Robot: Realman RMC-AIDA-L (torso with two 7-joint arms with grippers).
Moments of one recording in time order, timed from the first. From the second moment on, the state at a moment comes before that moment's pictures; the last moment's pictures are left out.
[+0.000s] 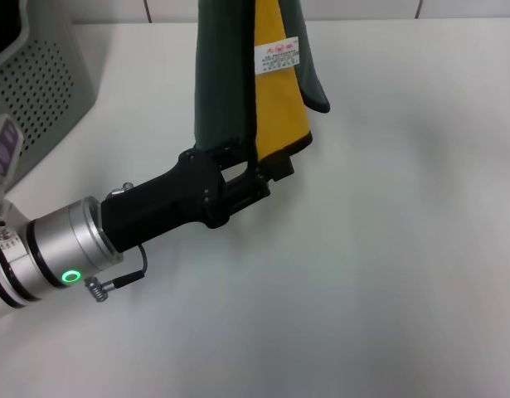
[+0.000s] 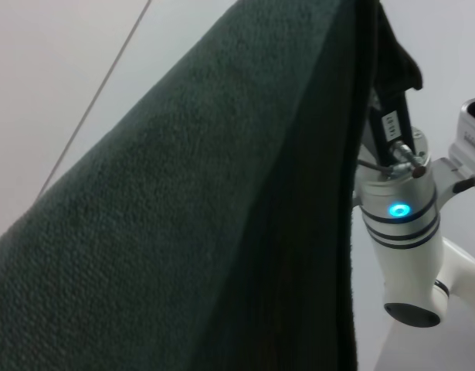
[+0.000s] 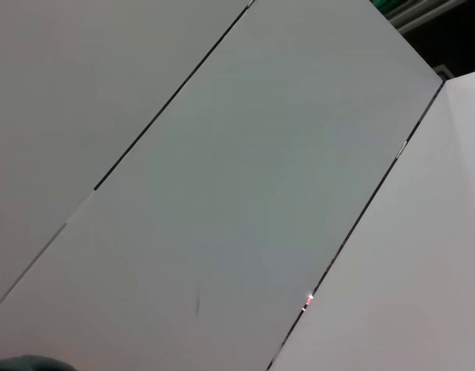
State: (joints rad) left arm -0.50 -2.10 0.94 0.18 1.39 1.70 -1.11; right arm 0.67 2.03 -1.38 -0.97 -0.92 -1.23 0.72
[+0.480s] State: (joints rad) left arm -0.50 -2.10 0.94 0.18 1.36 1.70 -1.16; right arm 0.66 2.03 -1.39 -0.97 -0.92 -1.24 0.71
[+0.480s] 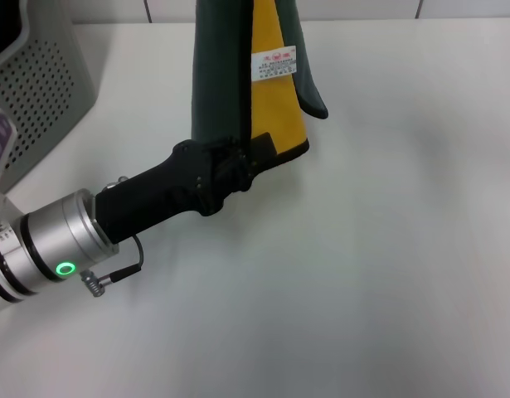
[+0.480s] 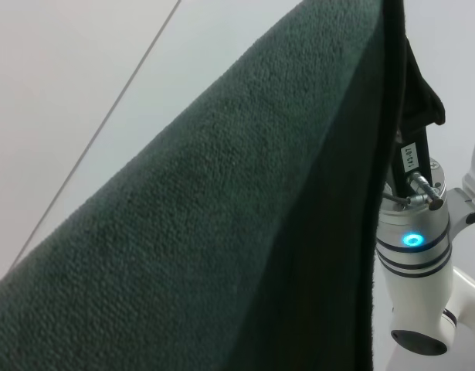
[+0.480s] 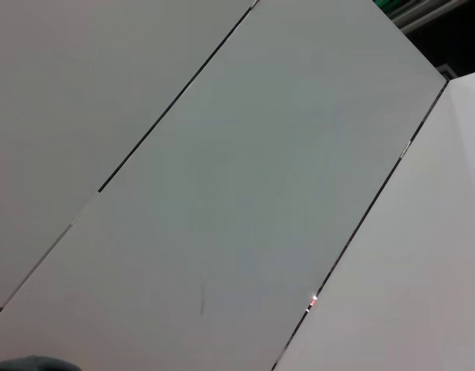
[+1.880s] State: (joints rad) left arm -0.43 -1.97 0.89 0.65 1.23 1.80 -1.41; right arm 0.64 1.94 -1.17 -0.70 -0.97 -1.50 1.46
